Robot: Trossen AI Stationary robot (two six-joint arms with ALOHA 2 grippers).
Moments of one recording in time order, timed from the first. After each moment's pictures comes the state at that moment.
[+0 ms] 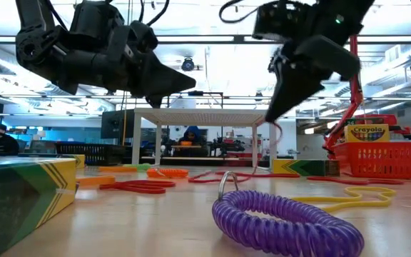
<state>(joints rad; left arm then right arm) -0.02 1.62 0.42 1.11 0.04 -0.07 0.36 1.71 1.12 -0.56 0.50 0.26</state>
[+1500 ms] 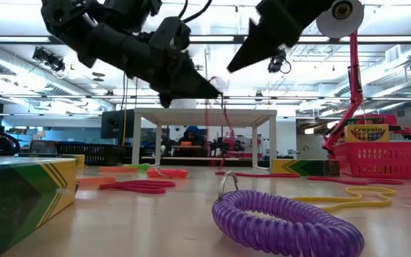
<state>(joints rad) -0.10 1.62 0.70 0.55 -0.20 -0.20 0.35 1.63 1.12 -0.27 0.73 0.04</state>
